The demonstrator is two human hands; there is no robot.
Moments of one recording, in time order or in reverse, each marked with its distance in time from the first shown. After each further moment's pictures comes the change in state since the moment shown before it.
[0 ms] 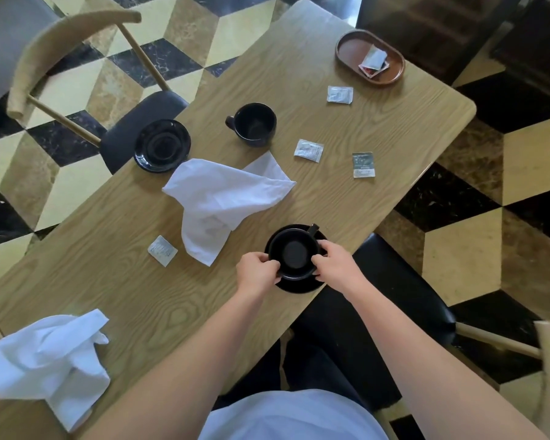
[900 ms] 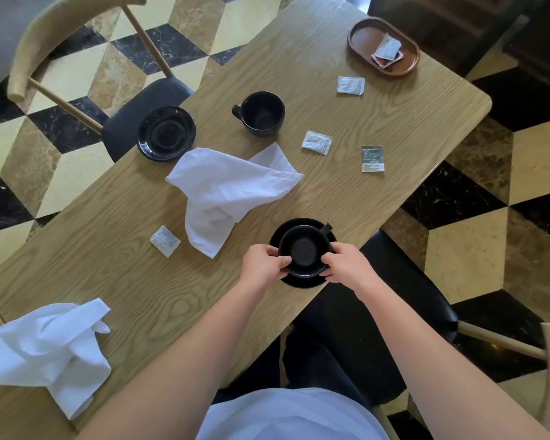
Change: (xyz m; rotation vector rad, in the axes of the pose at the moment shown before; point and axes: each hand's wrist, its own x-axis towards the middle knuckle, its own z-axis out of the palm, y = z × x) left_hand 0.014 -0.005 -0.002 -0.043 -0.165 -0.027; right_hand -0.005 0.003 -0.007 0.045 -0.045 0.074
